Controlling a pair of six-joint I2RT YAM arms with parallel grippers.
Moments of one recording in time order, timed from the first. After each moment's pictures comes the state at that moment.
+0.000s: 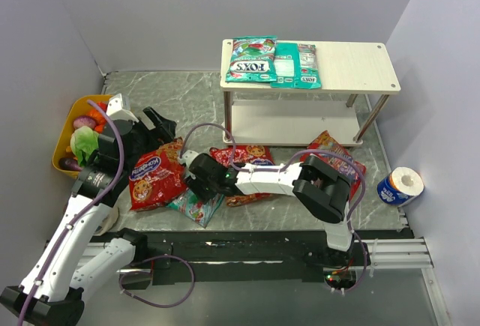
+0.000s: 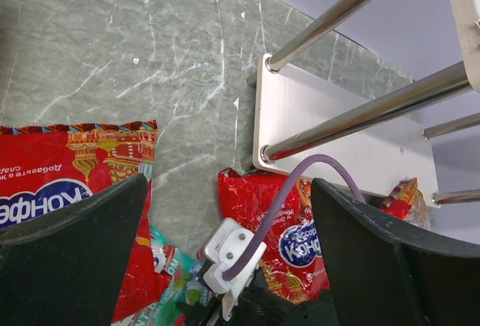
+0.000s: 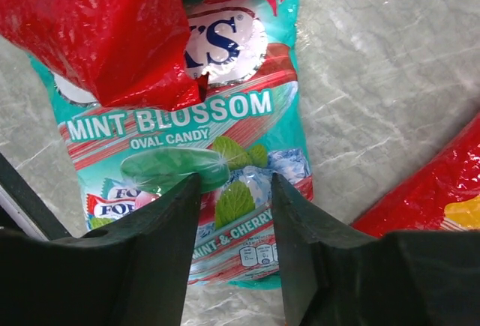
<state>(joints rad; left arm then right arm) -0.35 0.80 0.97 -0.48 -0.19 -0.65 1.13 1.94 1.27 -0.21 0.06 0.20</state>
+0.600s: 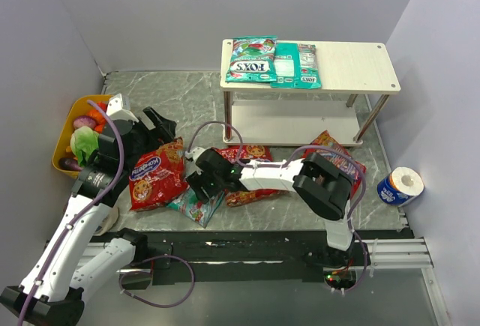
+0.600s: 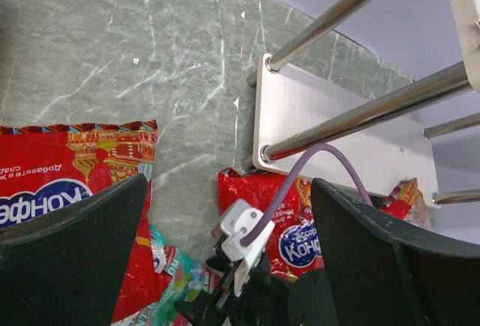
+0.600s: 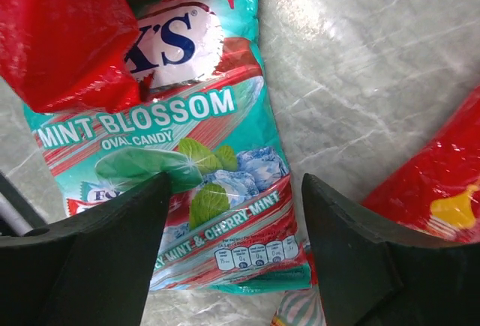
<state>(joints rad) -0.35 0.80 0.97 -0.48 -0.19 -0.65 1.08 1.94 1.24 -0.18 0.01 0.25</state>
